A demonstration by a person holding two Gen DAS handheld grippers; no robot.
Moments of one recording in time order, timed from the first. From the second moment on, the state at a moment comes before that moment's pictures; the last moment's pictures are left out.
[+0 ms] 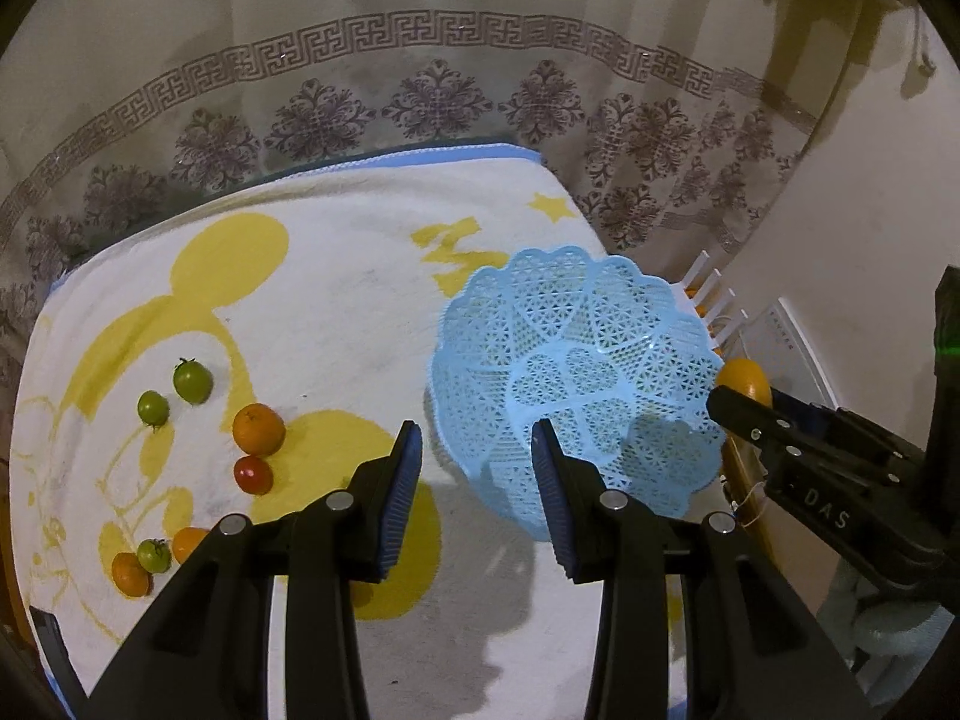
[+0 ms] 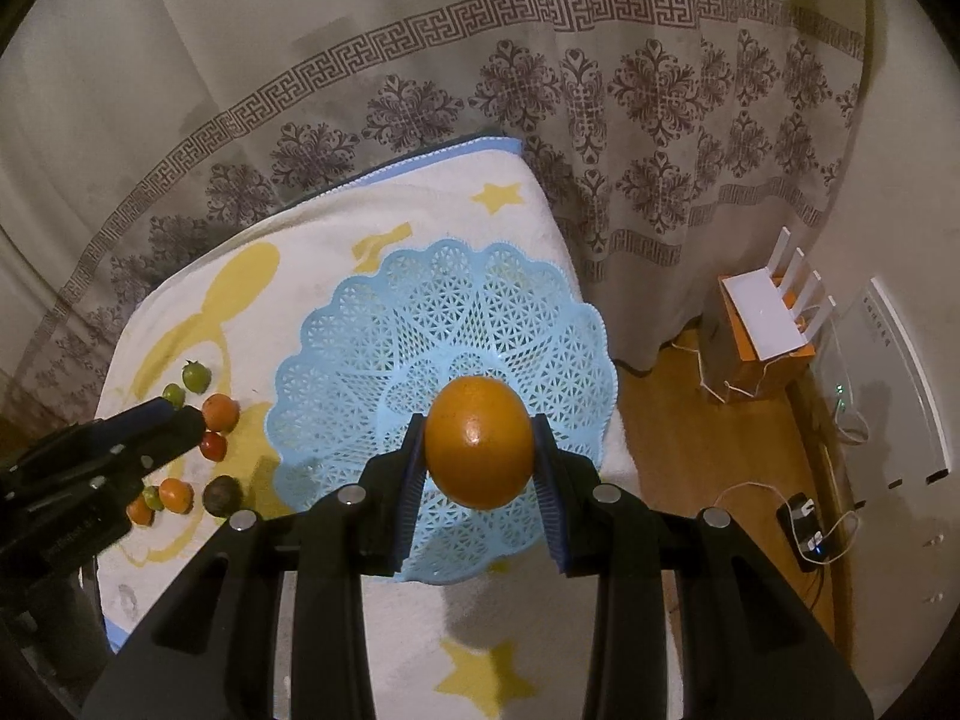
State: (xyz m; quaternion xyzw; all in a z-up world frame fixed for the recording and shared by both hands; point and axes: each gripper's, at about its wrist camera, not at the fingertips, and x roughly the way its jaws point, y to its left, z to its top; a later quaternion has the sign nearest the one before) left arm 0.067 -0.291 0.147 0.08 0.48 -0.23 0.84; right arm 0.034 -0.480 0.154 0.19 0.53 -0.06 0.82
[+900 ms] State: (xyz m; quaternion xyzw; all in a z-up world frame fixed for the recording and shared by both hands) left arm 0.067 -0.195 0.065 0.07 0.56 -0.13 0.81; right arm 0.040 -0.466 0.129 0.19 0.56 -0.05 0.80
